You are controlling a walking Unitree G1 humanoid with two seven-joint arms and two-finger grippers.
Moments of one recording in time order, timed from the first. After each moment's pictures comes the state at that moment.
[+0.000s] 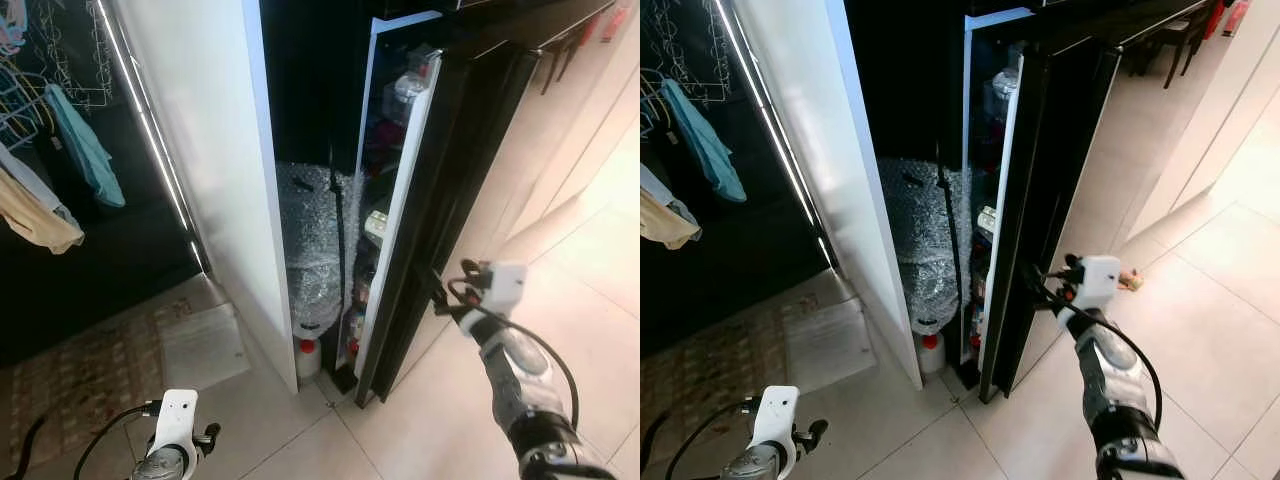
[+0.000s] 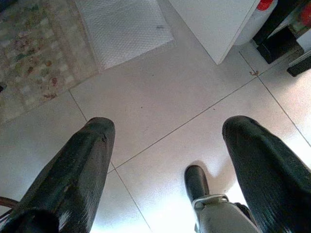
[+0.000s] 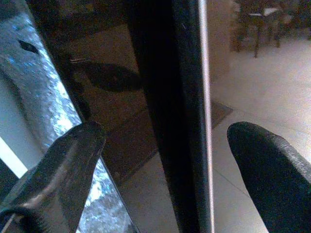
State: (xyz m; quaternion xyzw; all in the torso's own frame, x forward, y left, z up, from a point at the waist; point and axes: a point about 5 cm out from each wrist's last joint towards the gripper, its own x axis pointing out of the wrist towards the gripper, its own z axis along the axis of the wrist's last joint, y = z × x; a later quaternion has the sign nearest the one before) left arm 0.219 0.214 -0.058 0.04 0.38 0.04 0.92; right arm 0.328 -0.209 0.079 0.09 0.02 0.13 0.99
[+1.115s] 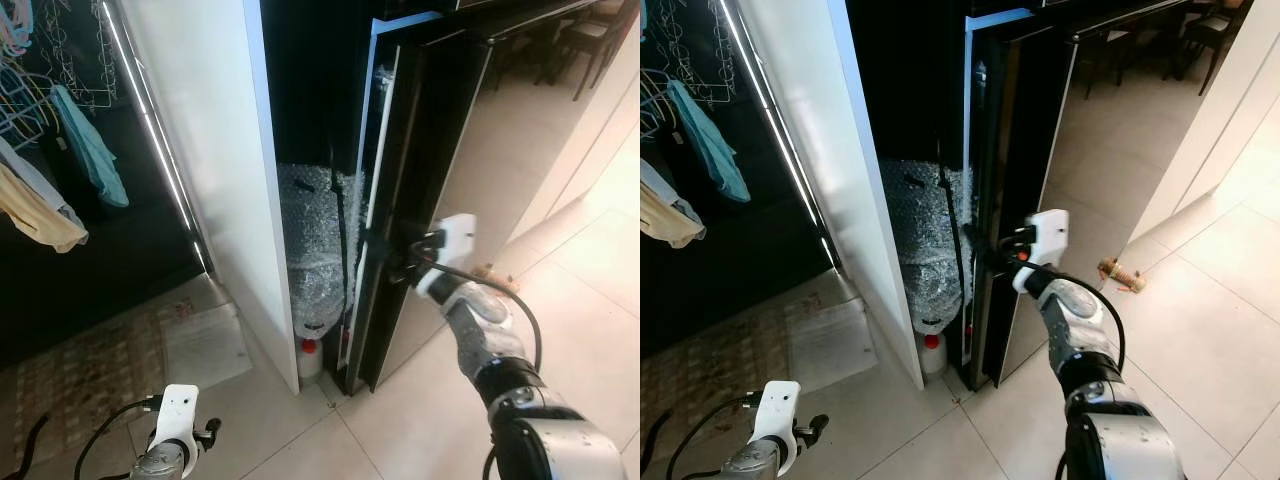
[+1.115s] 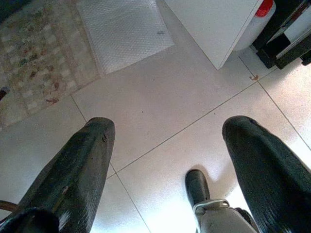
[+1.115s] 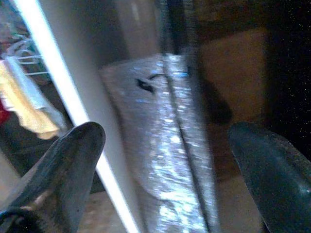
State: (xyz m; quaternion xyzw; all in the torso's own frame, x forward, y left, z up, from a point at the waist) left arm 0.224 0.214 -0.054 0.05 0.37 0.03 0.93; right arm 0.362 -0.148 0.121 0.11 -0.01 0.30 0.95
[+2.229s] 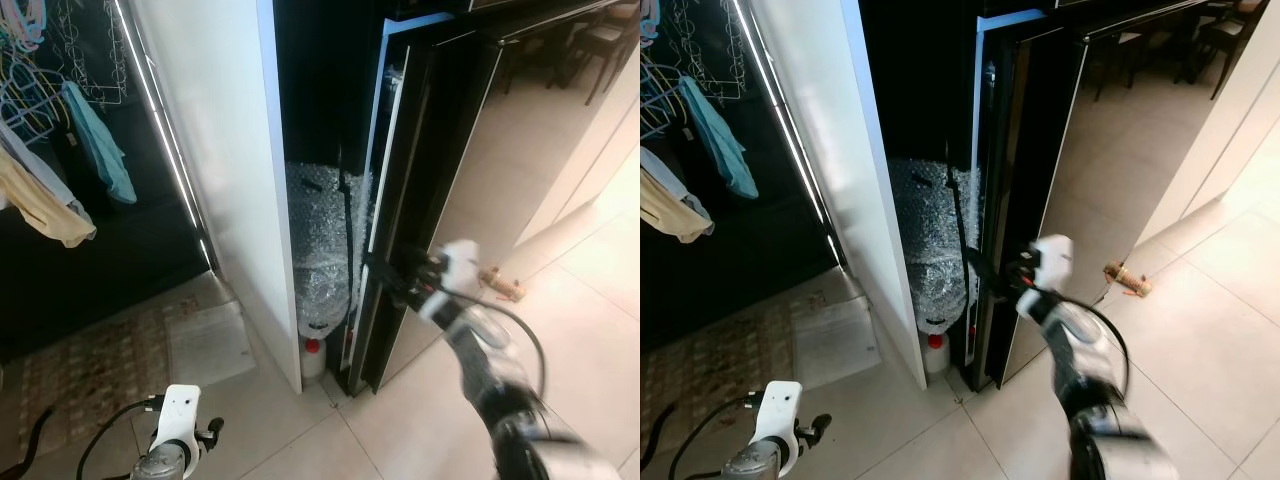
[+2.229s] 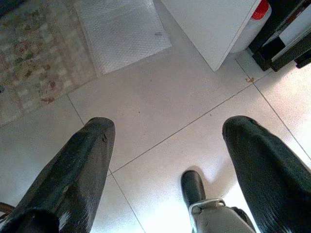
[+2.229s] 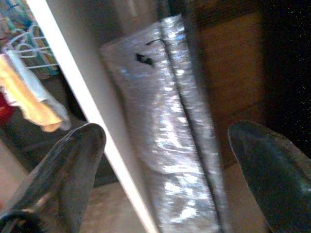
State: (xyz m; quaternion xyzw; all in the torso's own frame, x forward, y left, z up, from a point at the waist) left arm 0.223 0.212 -0.055 0.04 0.37 0.02 0.93; right arm 0.331 -0.170 0.084 0.13 0.00 0.26 0.96
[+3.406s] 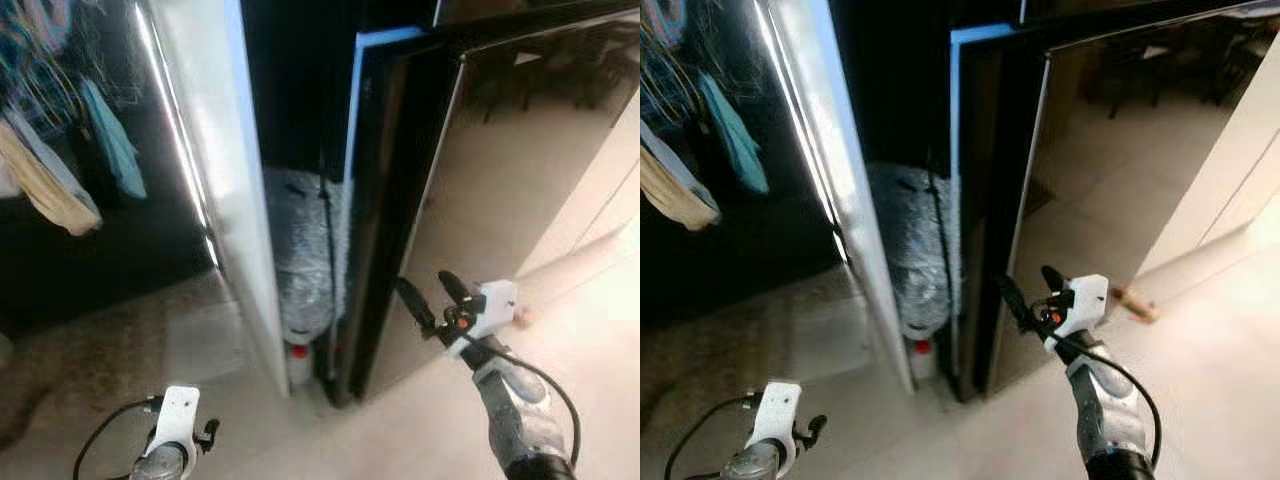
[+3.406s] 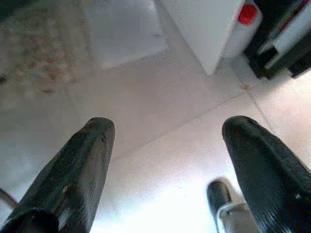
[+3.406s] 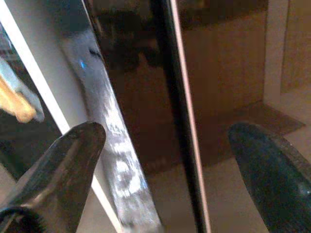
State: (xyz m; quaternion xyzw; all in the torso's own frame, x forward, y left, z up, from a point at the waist) left arm 0.218 0.216 -0.056 0.07 0.36 0.03 0.93; right arm 0.291 -0.184 0.069 0.12 0.02 0.21 0.97
